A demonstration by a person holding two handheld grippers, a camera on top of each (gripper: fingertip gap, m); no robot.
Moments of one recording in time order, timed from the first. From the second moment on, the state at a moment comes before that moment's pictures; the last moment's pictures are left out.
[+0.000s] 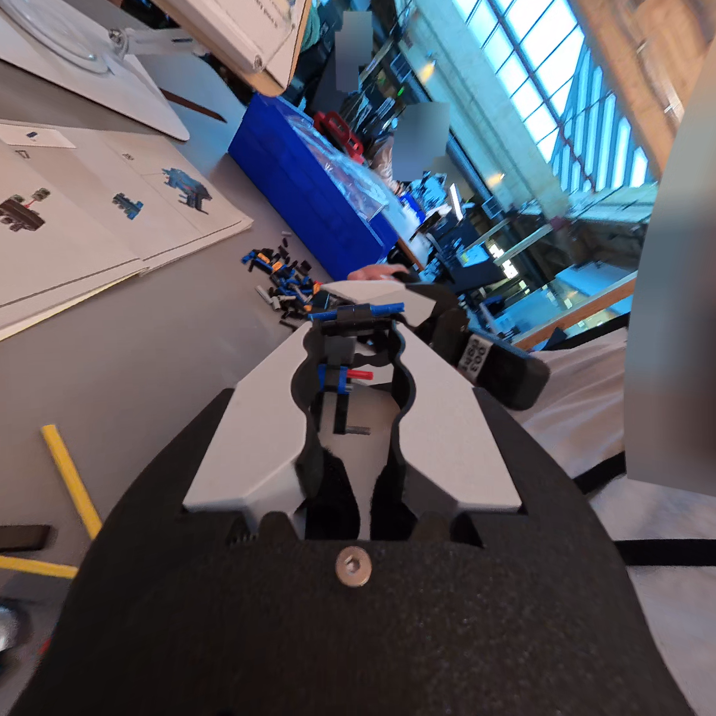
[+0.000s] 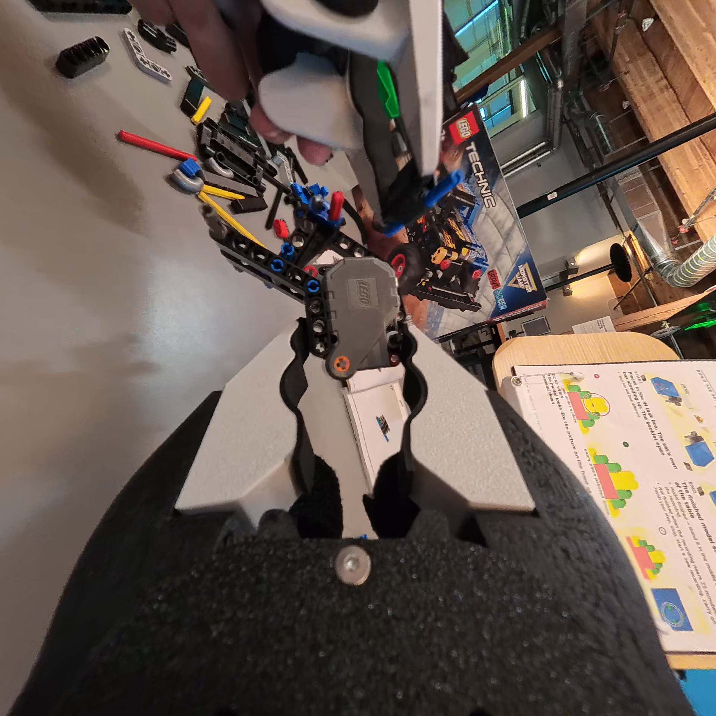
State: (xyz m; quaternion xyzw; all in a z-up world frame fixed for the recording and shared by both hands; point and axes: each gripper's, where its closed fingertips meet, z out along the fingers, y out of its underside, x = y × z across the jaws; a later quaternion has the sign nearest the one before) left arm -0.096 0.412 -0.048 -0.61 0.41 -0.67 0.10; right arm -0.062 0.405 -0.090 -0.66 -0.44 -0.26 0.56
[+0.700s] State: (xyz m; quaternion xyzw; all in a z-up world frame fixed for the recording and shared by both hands) left arm -0.107 0.405 -0.074 -0.62 0.51 -0.57 0.15; right arm -0.072 0.400 -0.125 -0.71 -0.46 -0.16 0.51
